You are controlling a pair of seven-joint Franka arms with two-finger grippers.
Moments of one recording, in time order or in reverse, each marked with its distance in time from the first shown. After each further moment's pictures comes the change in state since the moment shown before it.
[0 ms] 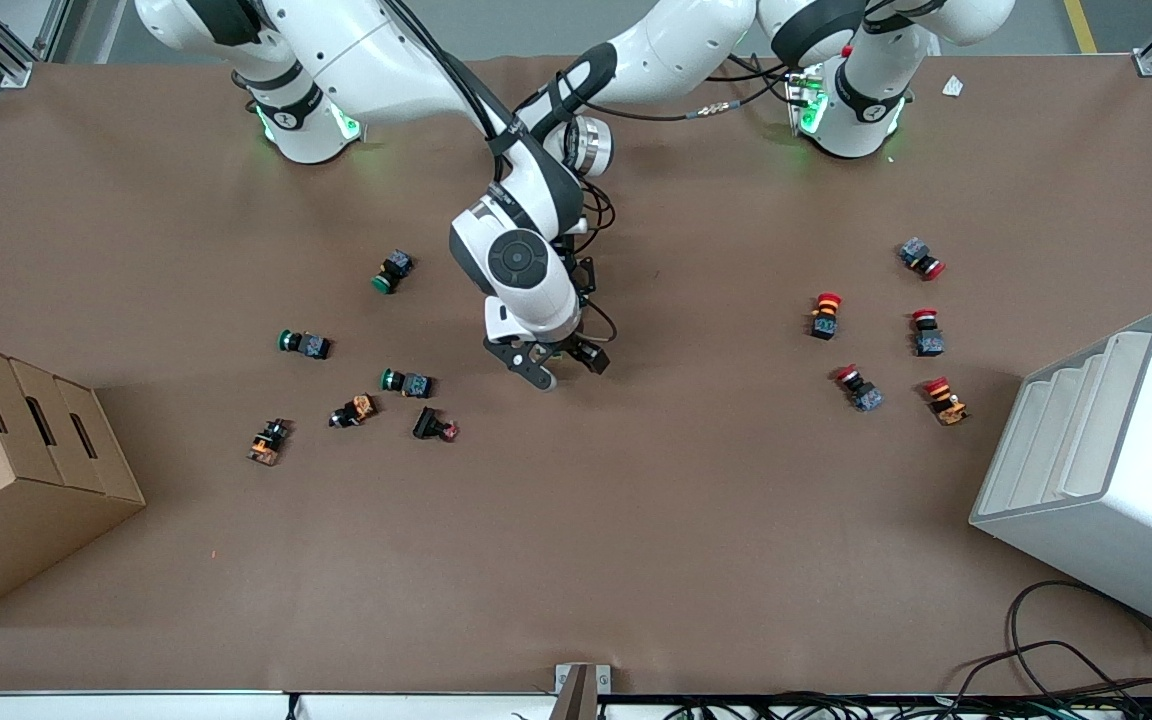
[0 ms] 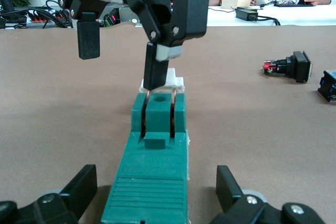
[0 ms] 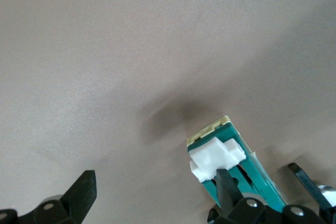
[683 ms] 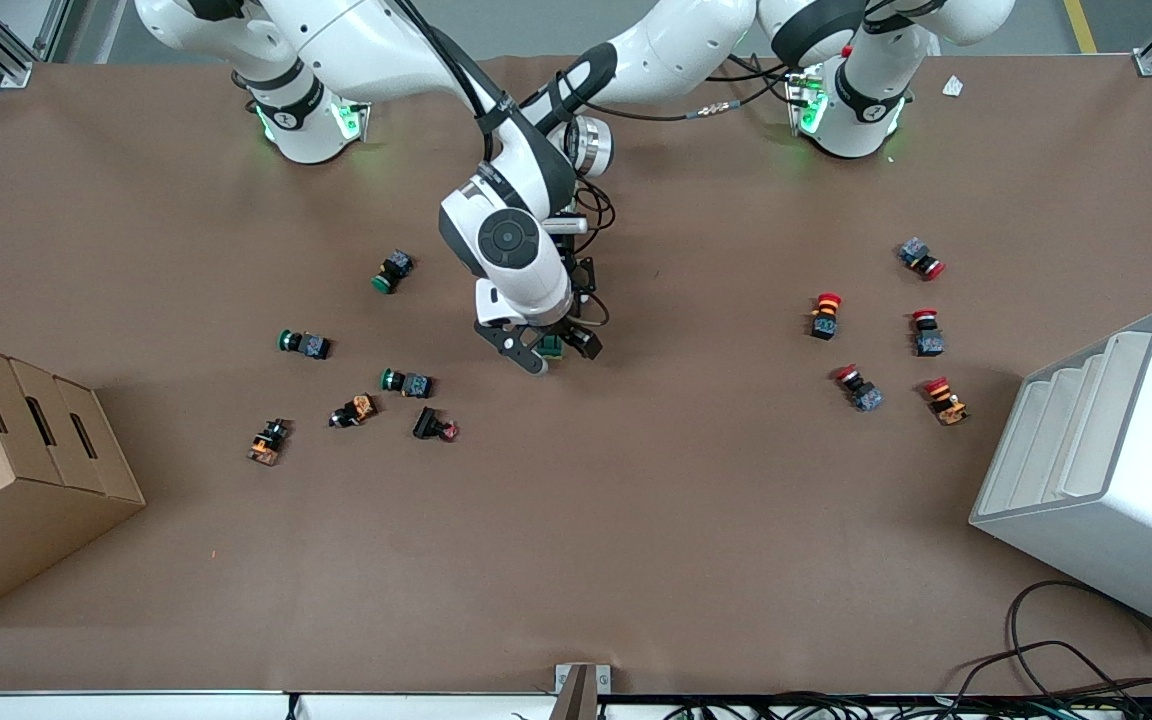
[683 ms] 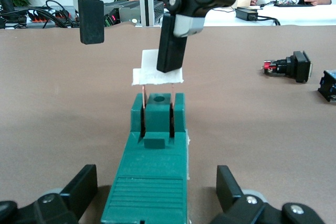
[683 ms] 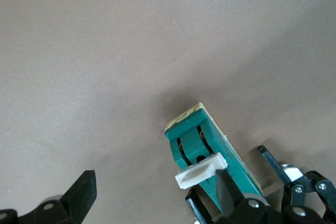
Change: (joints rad) left arm 0.000 0.000 0.000 -0.001 0.000 0.000 0.000; right arm 0.003 -0.092 0.000 -0.096 0.001 -0.009 0.007
